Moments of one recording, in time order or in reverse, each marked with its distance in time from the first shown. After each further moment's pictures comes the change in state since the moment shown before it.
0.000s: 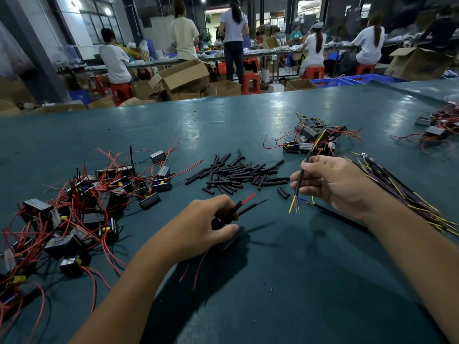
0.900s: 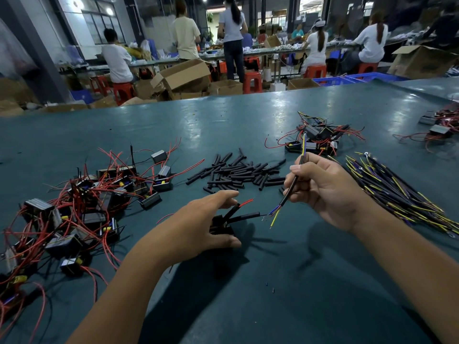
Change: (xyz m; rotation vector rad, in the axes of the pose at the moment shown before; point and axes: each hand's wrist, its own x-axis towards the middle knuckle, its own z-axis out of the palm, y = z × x) left_hand -0.004 0.004 -0.009 0.102 -0.056 -0.016; right_hand -0.011 0.010 0.023 0.080 -0.125 -0.093
